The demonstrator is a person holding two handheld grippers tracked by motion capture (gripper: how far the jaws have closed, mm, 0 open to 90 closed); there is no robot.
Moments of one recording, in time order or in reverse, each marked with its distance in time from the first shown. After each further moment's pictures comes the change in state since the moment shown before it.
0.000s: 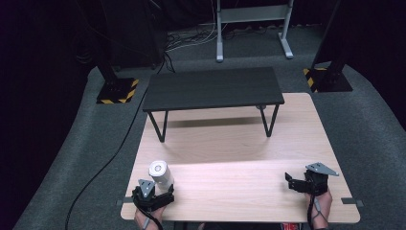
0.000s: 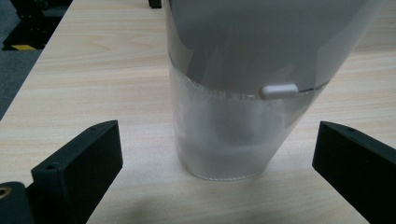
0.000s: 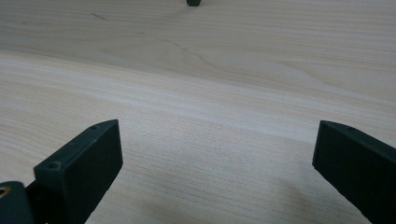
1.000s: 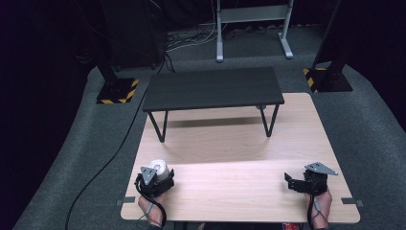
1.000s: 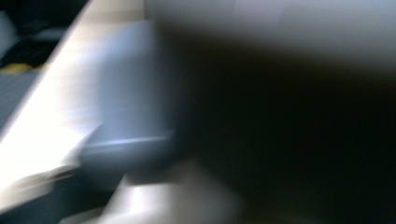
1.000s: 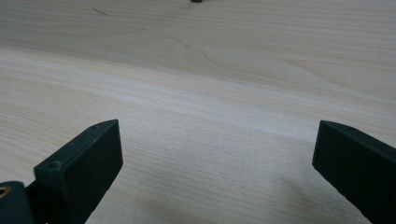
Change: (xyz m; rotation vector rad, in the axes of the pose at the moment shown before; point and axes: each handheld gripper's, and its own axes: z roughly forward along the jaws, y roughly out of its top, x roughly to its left) left arm 0.000 0.018 0.032 -0.093 0.003 -0.010; right arm 0.000 0.002 0.001 0.011 0.004 -0.007
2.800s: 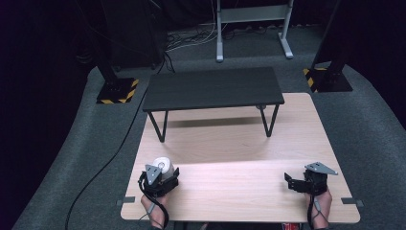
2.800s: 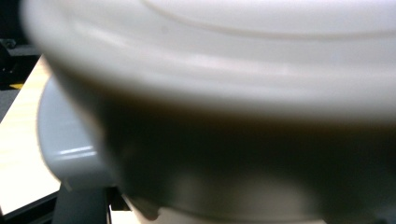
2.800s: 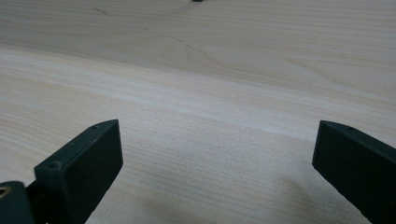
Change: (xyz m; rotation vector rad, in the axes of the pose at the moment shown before) left arm -0.006 0.019 -0.019 -0.023 -0.122 0.040; right arm -0.002 0.001 0.000 0.004 0.007 0.003
